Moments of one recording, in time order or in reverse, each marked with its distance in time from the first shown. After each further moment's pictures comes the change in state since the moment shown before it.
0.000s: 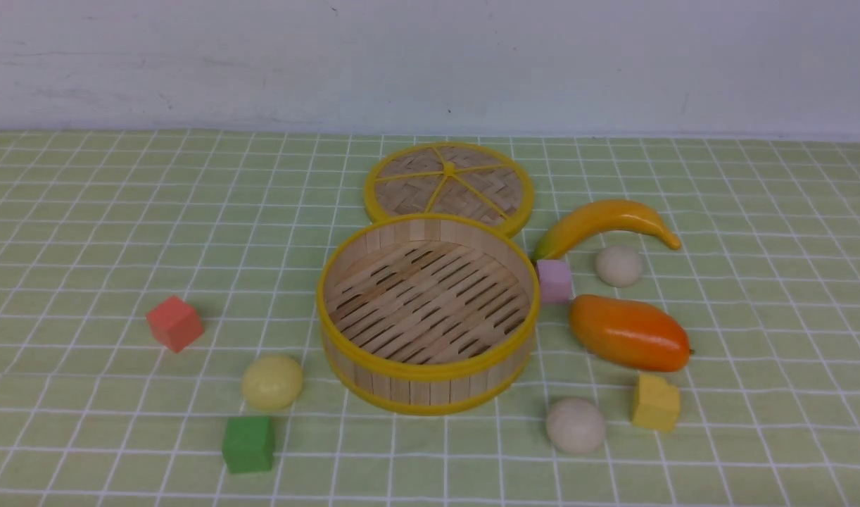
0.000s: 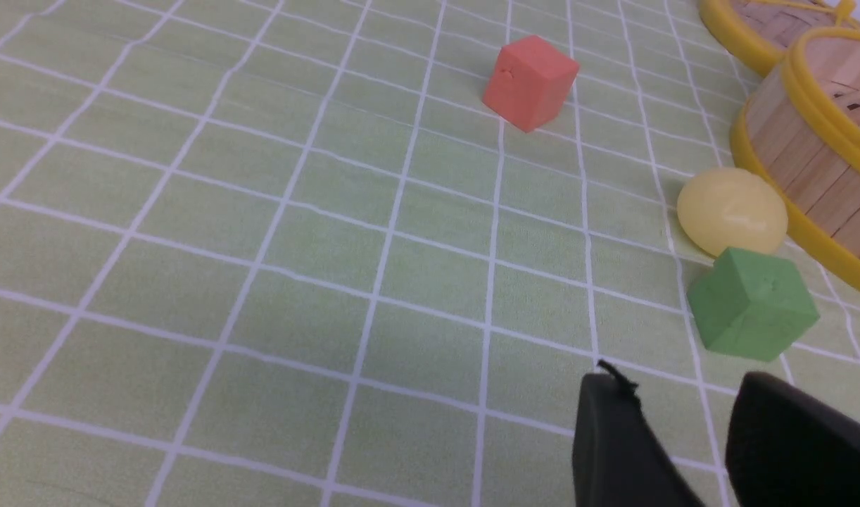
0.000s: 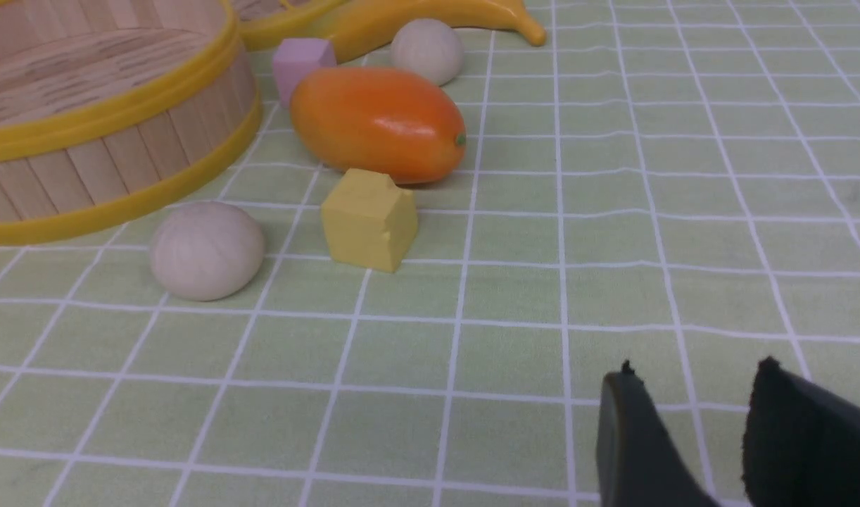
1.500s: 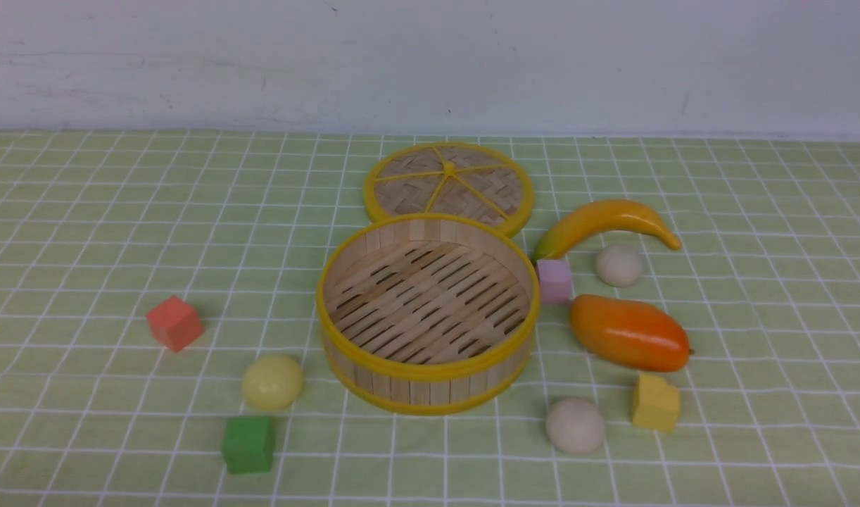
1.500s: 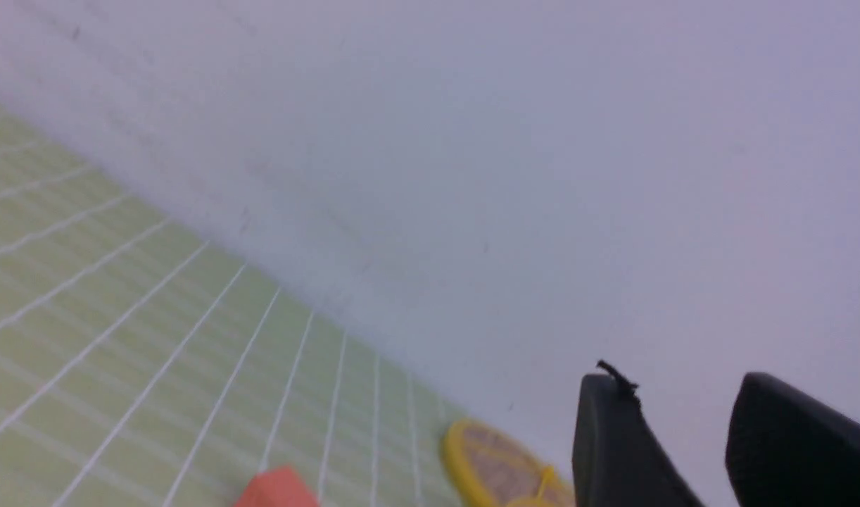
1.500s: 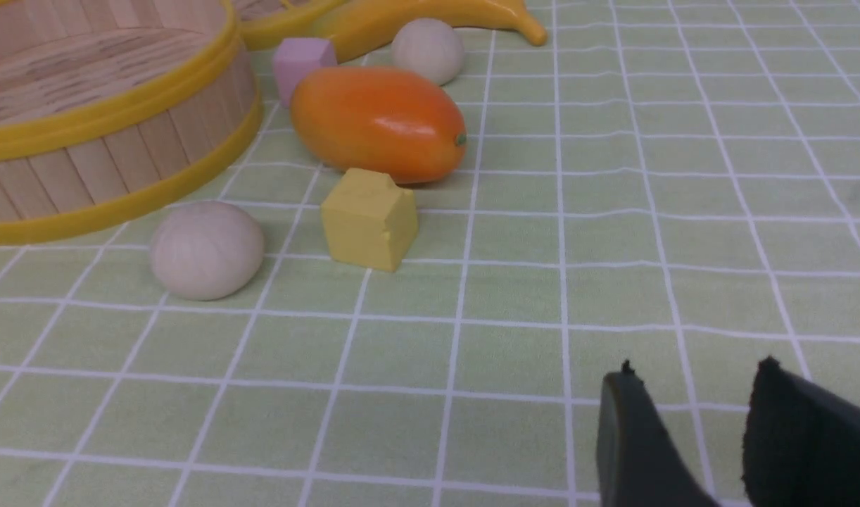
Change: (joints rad) right arm 0.000 0.000 0.000 0.000 0.000 0.000; left arm 0.000 0.000 -0.001 -0.171 -0.631 -0.155
